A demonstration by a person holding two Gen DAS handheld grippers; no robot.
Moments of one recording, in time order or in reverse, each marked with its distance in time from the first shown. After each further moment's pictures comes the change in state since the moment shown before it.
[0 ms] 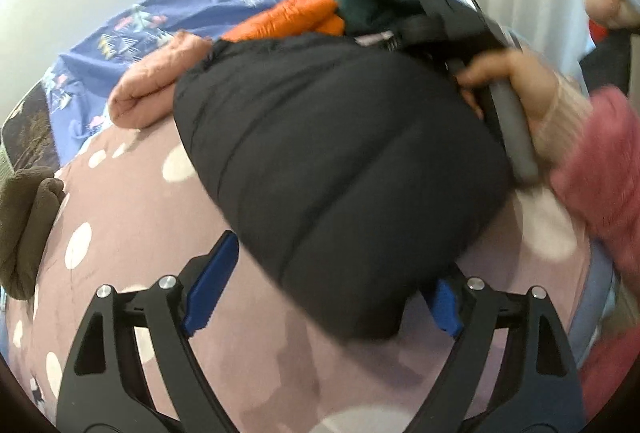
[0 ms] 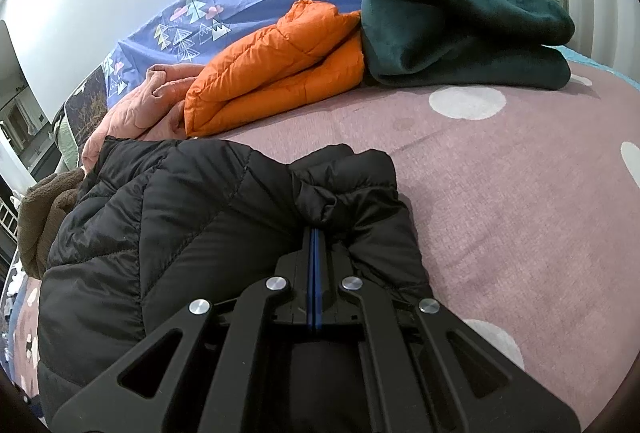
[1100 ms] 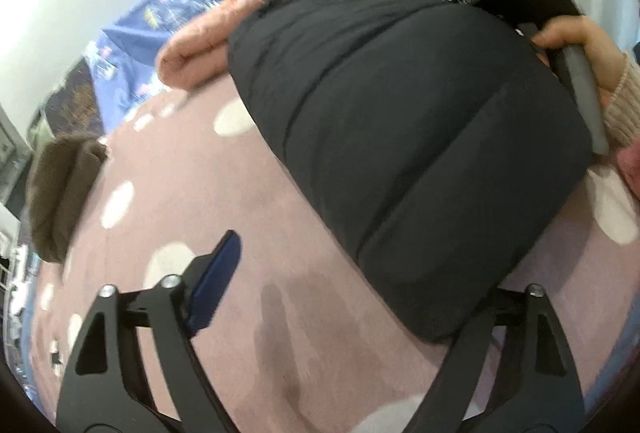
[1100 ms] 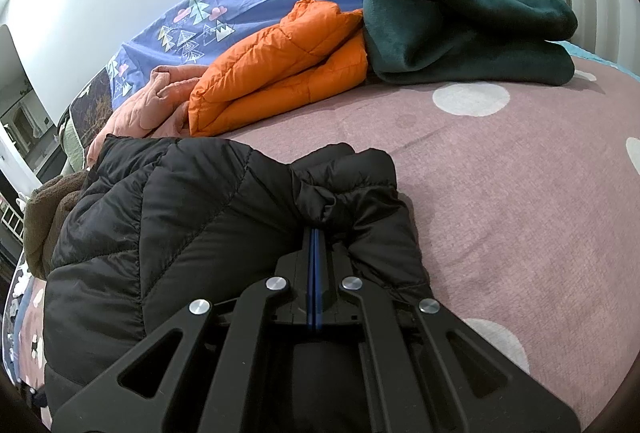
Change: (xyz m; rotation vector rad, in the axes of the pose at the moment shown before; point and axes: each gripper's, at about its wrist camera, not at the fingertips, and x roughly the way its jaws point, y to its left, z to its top) left arm 0.014 0.019 -0.024 -0.051 0.149 0.167; right arm -0.001 0.002 -0.001 -0.009 0.002 0.016
